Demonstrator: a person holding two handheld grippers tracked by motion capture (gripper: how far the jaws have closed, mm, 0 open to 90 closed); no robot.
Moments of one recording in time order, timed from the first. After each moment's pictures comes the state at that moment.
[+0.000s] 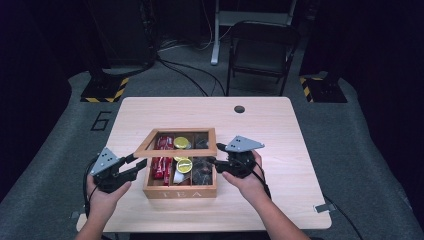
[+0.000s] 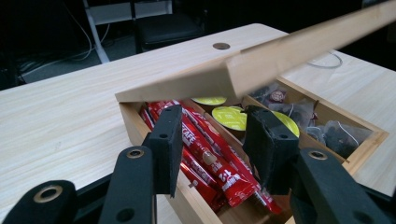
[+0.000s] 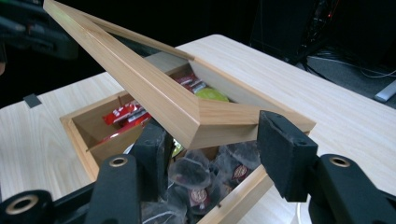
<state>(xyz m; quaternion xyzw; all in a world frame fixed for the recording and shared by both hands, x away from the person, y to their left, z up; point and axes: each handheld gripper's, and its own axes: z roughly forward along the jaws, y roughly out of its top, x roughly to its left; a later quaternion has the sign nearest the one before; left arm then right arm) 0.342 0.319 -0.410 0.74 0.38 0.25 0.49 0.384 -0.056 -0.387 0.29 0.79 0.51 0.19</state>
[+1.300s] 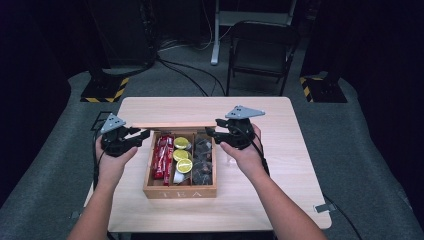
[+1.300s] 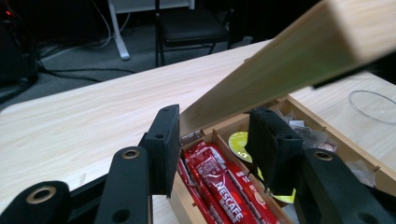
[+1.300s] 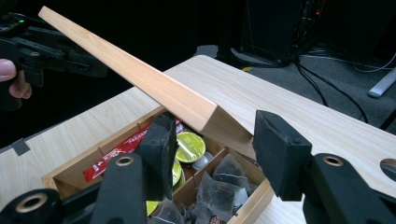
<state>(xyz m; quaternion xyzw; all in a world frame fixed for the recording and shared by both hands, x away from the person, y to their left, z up) 0.423 0.311 -0.372 0.72 0.44 0.25 0.48 0.434 -0.051 -0.336 0.32 0.77 0.52 0.17</state>
